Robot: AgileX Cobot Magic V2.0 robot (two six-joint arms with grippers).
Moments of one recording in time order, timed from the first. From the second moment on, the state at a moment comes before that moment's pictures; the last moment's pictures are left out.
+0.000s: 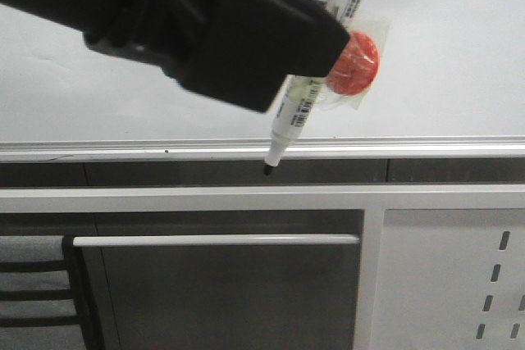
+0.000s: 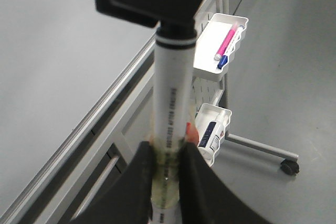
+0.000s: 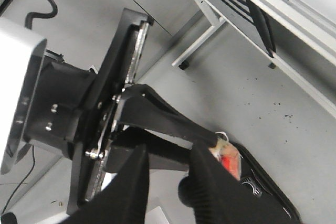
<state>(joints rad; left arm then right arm) -1.11 1.23 -0.71 -0.78 -0.05 0.99 0.33 1.24 -1.24 0.80 1.23 -0.59</state>
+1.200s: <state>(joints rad) -1.11 1.23 -0.71 -0.79 -0.14 1.00 0.33 1.24 -1.25 0.78 1.24 -0.59</state>
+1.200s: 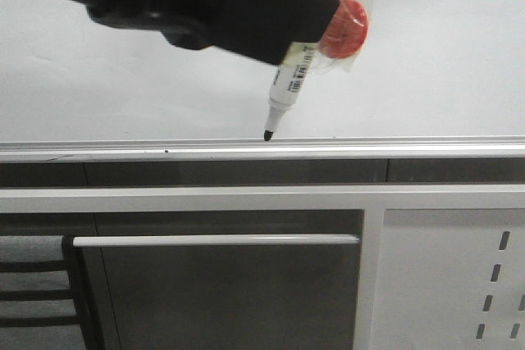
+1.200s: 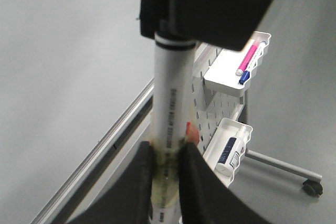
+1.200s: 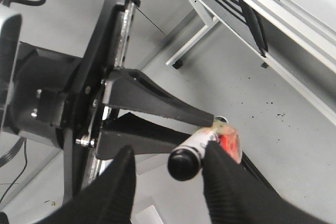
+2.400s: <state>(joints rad) -1.11 1.23 -0.74 -0.78 -0.09 1.00 0.33 1.24 -1.25 0.75 1.24 -0.57</state>
